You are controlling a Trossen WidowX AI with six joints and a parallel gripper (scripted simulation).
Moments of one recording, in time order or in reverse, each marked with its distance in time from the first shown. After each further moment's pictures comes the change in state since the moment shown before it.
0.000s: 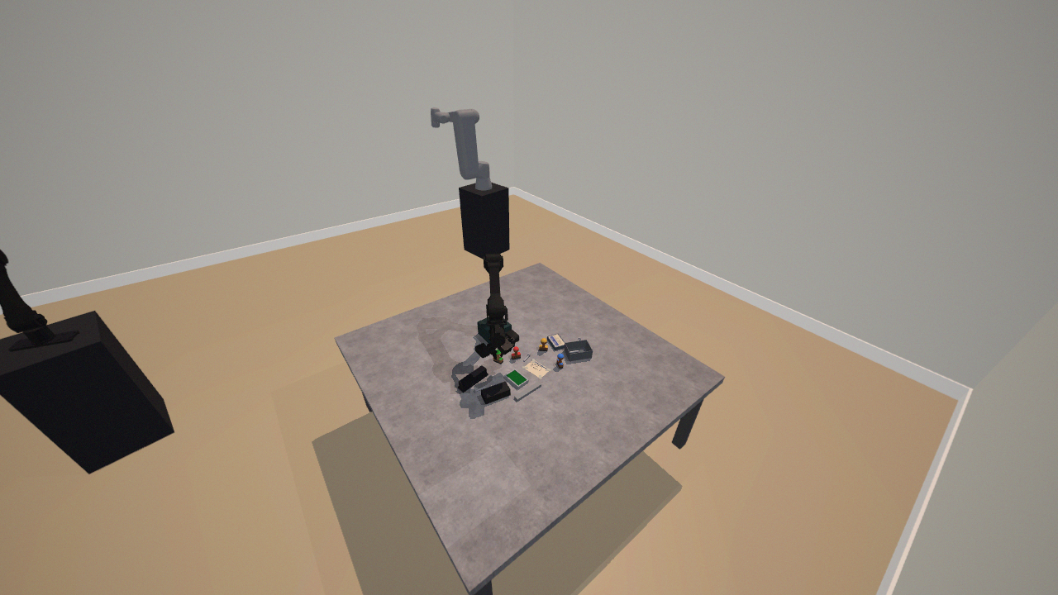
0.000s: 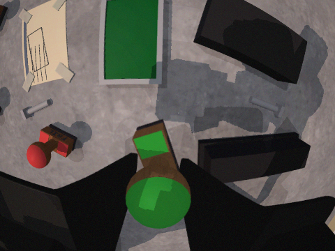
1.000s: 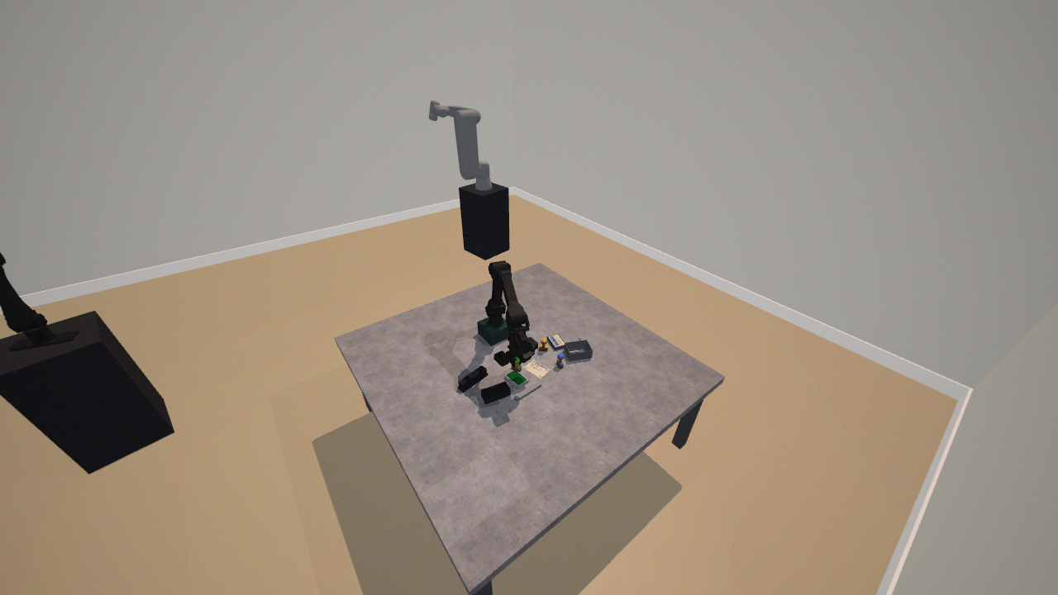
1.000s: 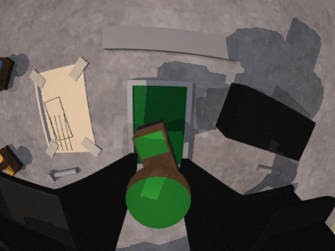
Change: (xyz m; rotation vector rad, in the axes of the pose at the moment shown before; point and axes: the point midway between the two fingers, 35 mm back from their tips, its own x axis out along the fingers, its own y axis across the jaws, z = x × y) arm 0.002 0.038 0.083 -0.007 -0.015 0.000
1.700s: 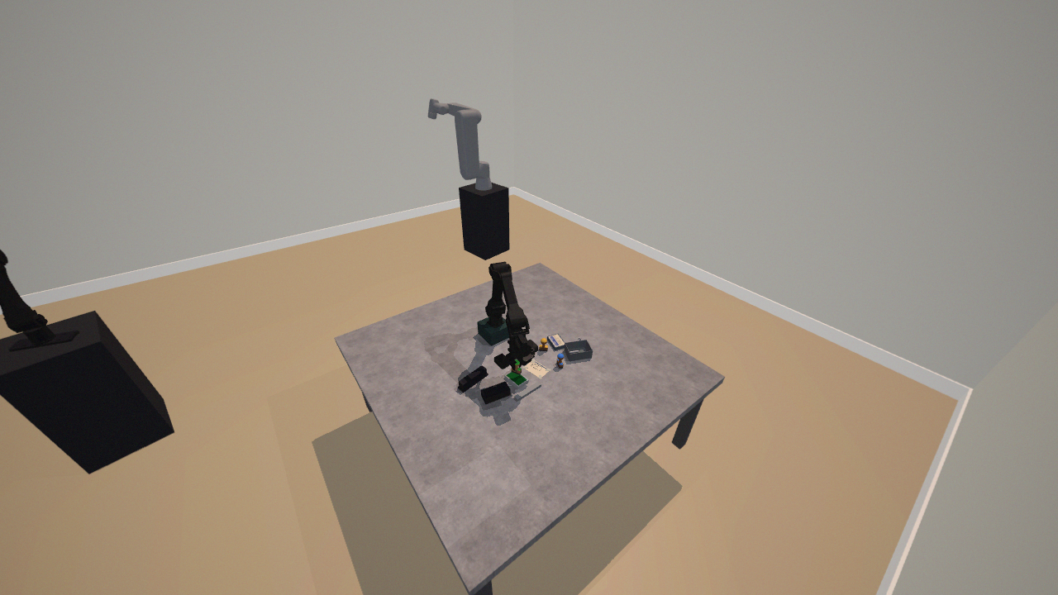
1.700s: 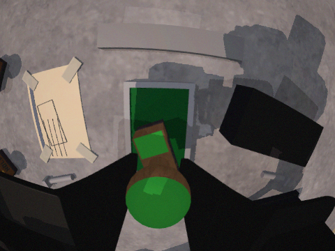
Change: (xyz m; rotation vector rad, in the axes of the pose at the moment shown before) arm 0.014 0.000 0.001 0.000 0.000 0.000
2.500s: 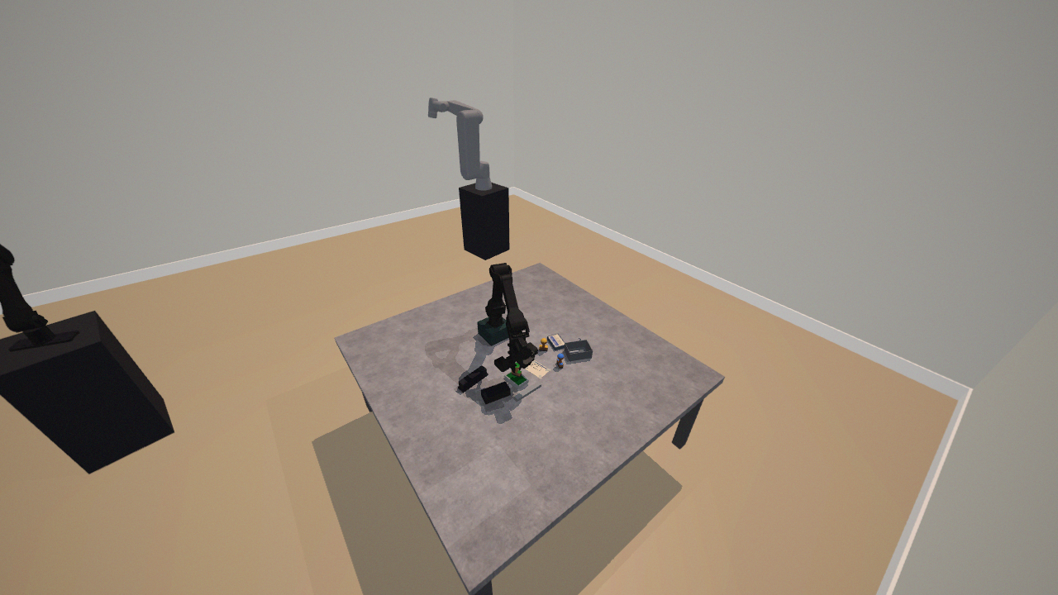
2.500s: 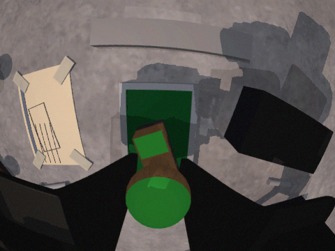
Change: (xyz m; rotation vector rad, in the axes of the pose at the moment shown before) arm 0.016 0.000 0.000 0.000 0.000 0.000
